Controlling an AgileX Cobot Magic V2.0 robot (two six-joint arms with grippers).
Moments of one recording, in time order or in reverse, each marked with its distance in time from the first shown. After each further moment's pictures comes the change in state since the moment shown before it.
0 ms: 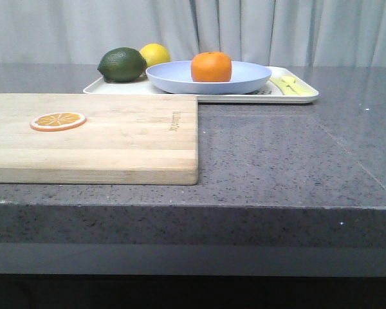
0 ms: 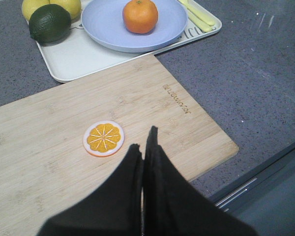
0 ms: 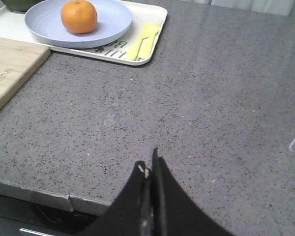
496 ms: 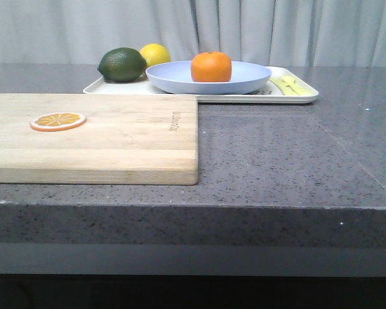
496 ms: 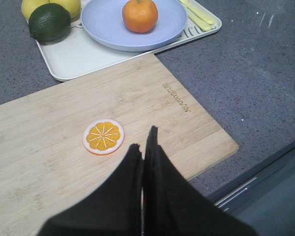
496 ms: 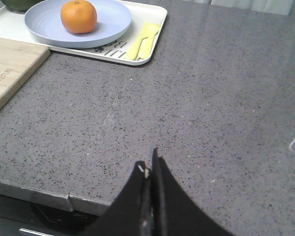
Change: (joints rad) left arm 0.004 -0.017 0.019 0.000 -0.005 0.000; right arm 0.000 0.000 0.000 0.000 0.000 0.000
